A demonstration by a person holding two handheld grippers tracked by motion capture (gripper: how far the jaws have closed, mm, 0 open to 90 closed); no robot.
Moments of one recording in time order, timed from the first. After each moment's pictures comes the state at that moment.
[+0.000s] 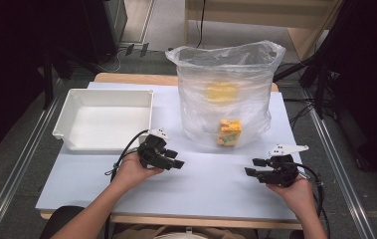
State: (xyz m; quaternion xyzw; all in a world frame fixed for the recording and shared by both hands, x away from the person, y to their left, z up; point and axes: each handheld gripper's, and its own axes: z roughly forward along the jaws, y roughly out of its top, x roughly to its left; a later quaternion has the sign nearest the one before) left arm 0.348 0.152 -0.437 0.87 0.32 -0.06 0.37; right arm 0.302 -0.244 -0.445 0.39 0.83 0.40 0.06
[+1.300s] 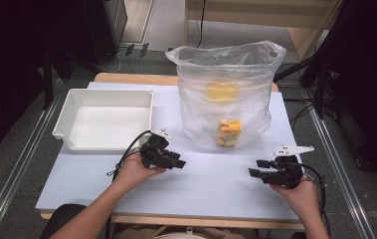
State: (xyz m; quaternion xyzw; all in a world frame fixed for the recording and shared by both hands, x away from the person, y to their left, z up) left arm 0.347 0.146 -0.436 0.87 0.33 -0.06 0.37; right arm 0.299 -0.255 -0.446 0.41 0.82 0.40 0.05
